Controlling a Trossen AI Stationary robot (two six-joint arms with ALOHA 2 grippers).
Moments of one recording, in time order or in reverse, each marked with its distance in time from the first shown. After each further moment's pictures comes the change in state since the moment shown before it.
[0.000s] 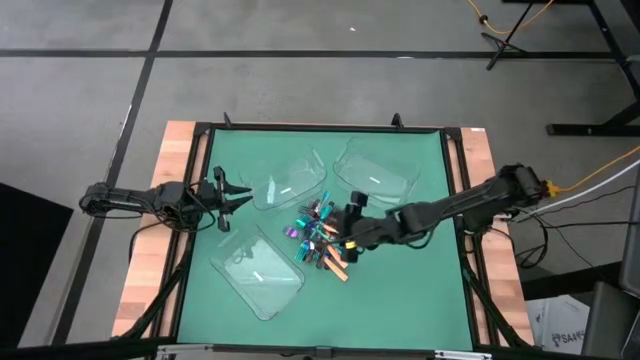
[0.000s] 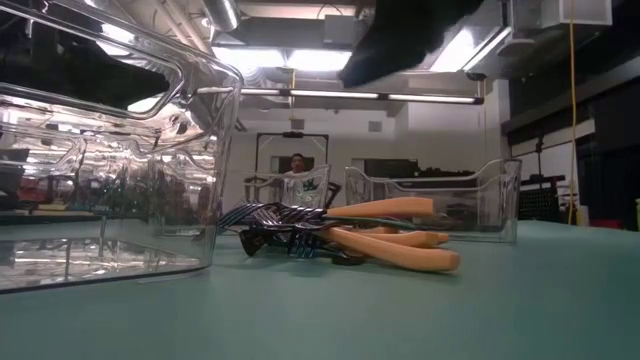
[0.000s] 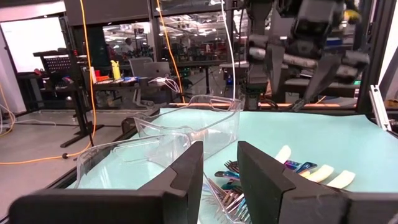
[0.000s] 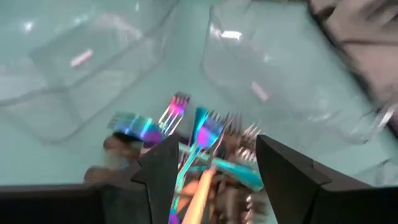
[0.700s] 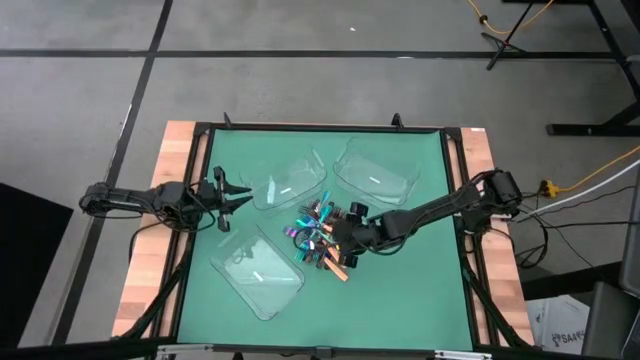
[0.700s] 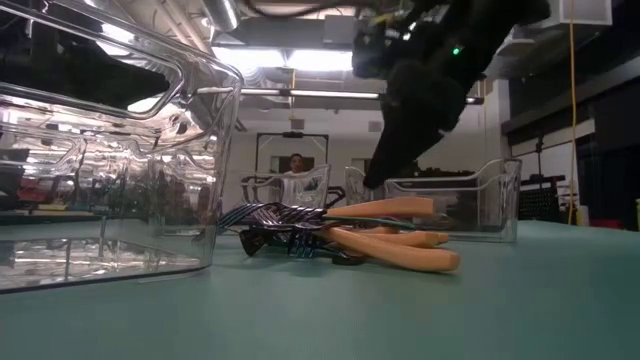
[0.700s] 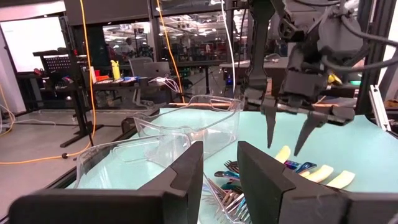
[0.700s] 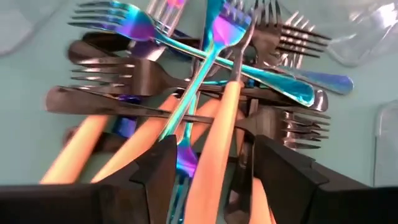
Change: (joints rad) left arm 0.000 0.000 0.000 0.000 0.000 -0.002; right arm -0.034 0.176 -0.001 -0.144 -0.109 0.197
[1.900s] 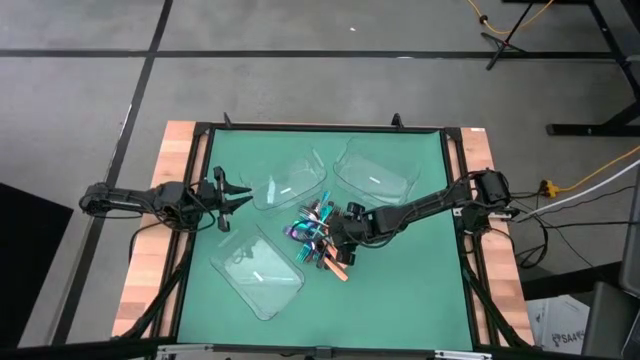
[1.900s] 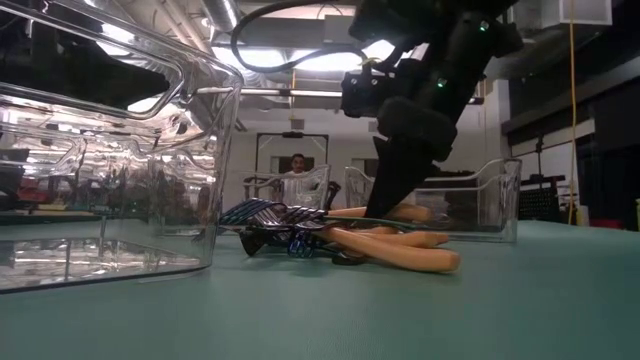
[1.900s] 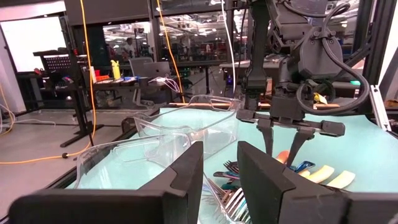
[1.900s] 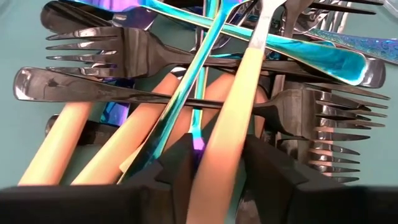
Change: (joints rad) left arm 0.000 0.000 0.000 0.000 0.000 -0.001; right arm -0.060 0.071 0.001 0.003 -0.149 0.007
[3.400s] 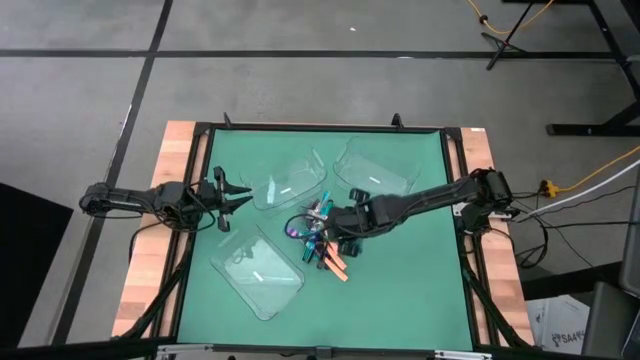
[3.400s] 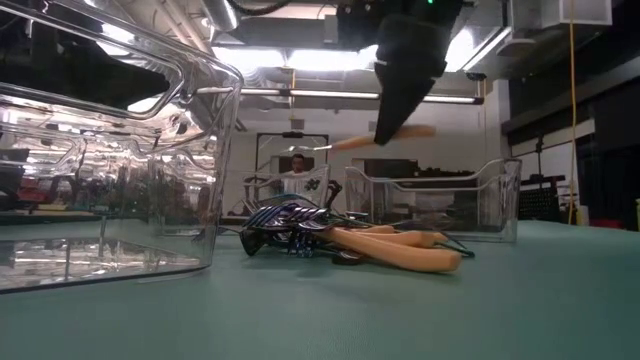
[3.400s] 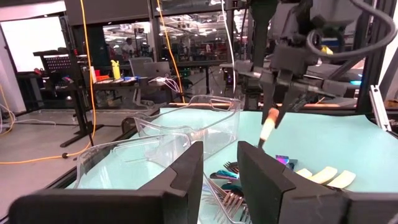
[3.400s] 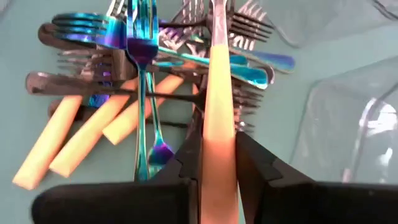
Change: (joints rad) left arm 0.000 0.000 0.000 0.000 0.000 0.000; right arm 0.003 -0.018 0.370 -0.549 0.108 -0.030
